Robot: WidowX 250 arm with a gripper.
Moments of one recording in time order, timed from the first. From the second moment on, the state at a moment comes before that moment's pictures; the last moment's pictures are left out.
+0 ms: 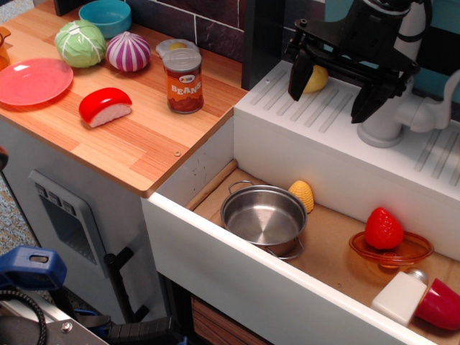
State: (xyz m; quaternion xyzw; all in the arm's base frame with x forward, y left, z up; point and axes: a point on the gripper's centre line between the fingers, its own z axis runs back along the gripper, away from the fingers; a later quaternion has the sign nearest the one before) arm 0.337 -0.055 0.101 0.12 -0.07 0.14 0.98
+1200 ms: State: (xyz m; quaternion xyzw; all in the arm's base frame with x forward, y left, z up) arm 0.322 0.095 0.047 0.18 -0.25 0.11 0.94
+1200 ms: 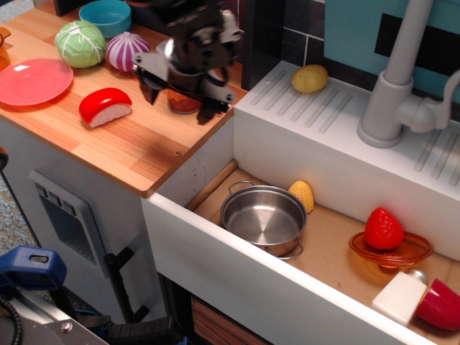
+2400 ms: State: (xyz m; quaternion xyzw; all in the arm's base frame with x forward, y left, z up) arm 0.363 0.130 0.038 0.13 -0.30 0.02 0.95
